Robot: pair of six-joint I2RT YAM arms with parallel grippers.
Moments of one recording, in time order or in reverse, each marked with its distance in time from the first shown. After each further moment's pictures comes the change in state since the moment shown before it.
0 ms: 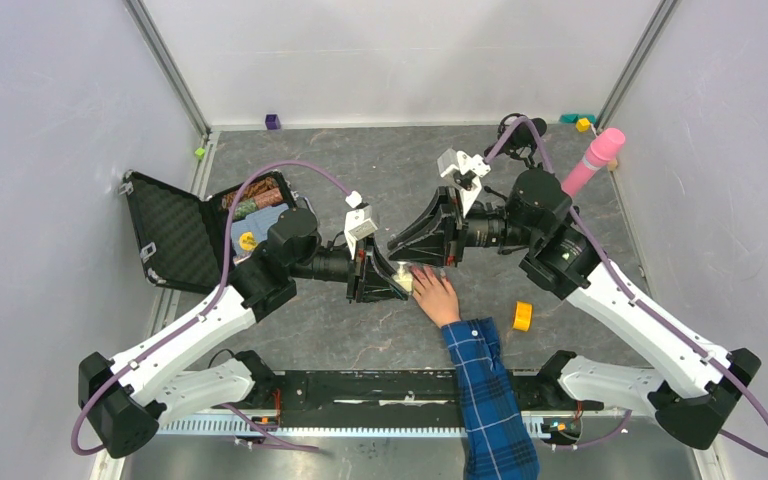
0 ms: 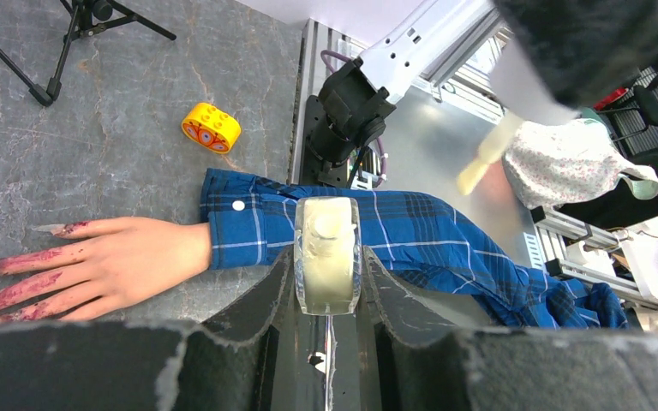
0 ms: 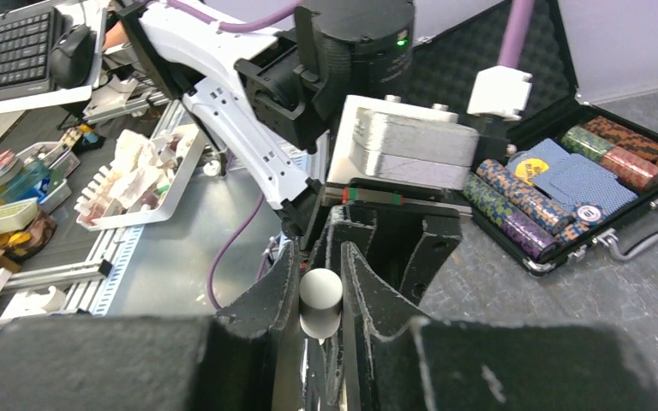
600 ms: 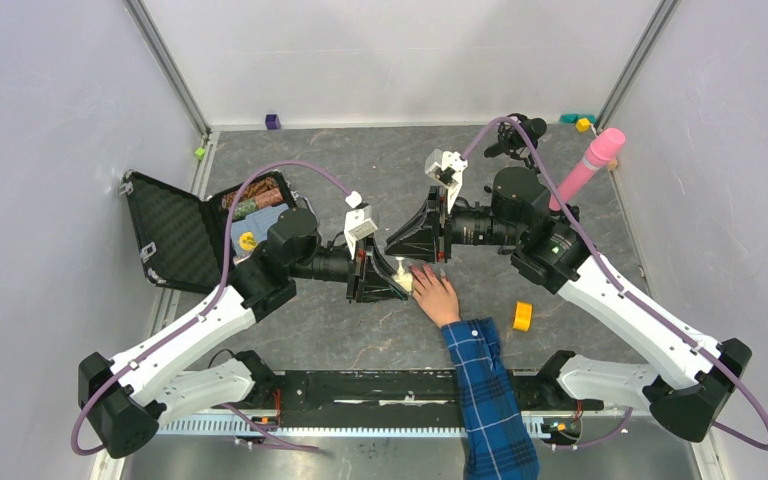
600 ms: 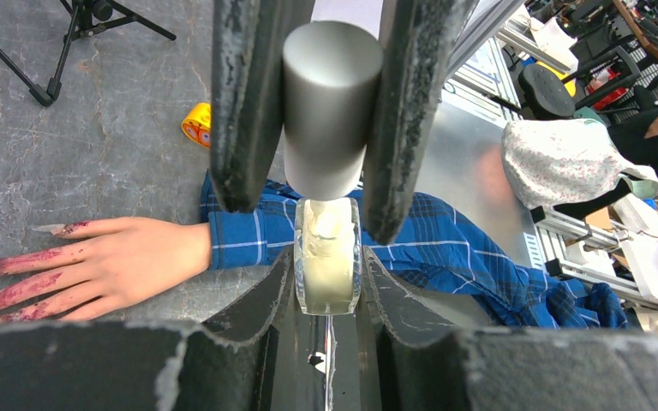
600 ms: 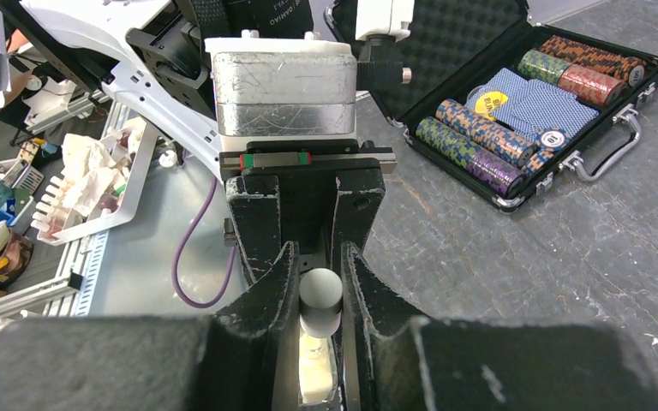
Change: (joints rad) left arm 0.000 -0.001 0.000 0.000 0.000 0.000; right arm 0.000 0.046 0.009 -0.134 0.129 -0.036
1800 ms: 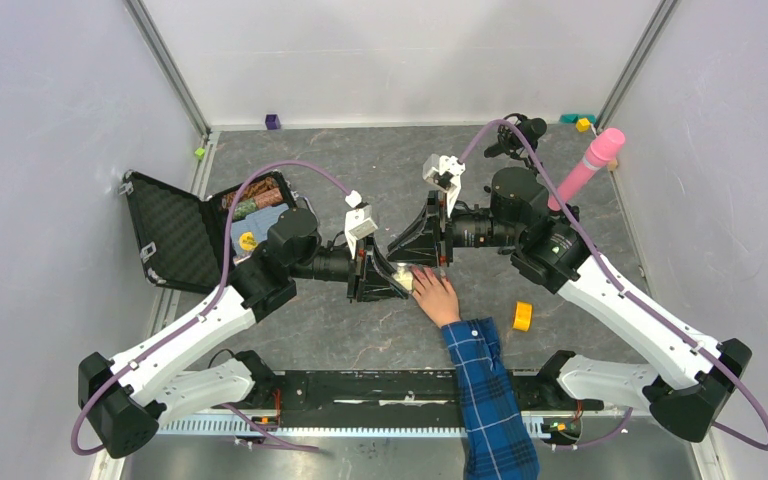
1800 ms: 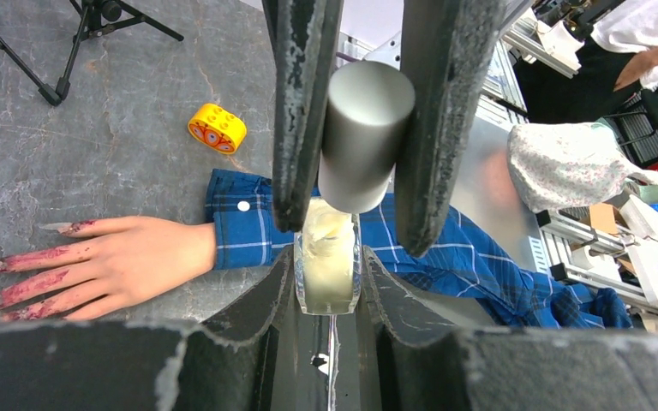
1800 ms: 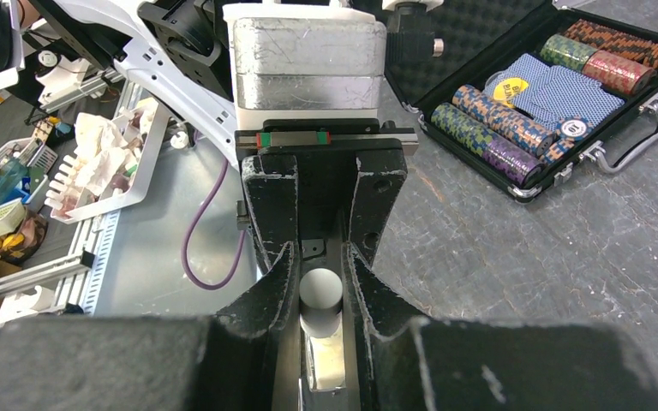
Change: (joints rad) left arm 0.000 0.000 0.000 0.000 -0.013 0.000; right arm 0.000 0.000 0.001 -0.039 -0.046 -0.022
